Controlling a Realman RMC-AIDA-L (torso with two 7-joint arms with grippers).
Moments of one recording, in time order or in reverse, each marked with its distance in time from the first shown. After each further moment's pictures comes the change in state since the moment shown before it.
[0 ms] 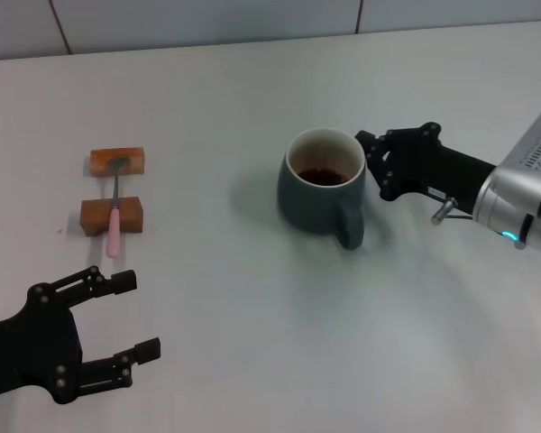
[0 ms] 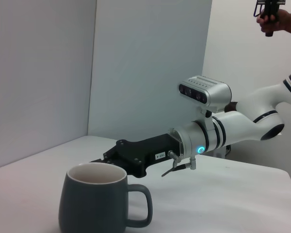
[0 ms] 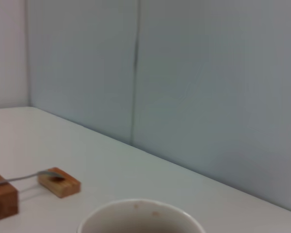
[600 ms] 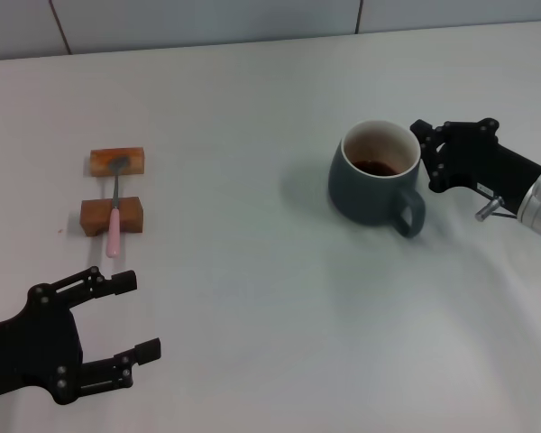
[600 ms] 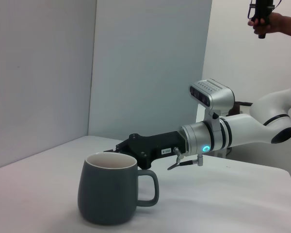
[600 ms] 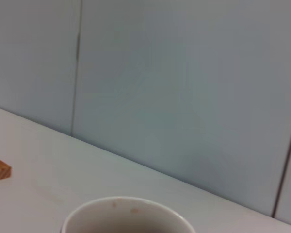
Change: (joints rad) left arm 0.002 -0.002 0.000 0.000 0.000 -0.002 0.005; right arm -0.075 -0.008 0.155 -0.018 -0.010 0.007 -0.115
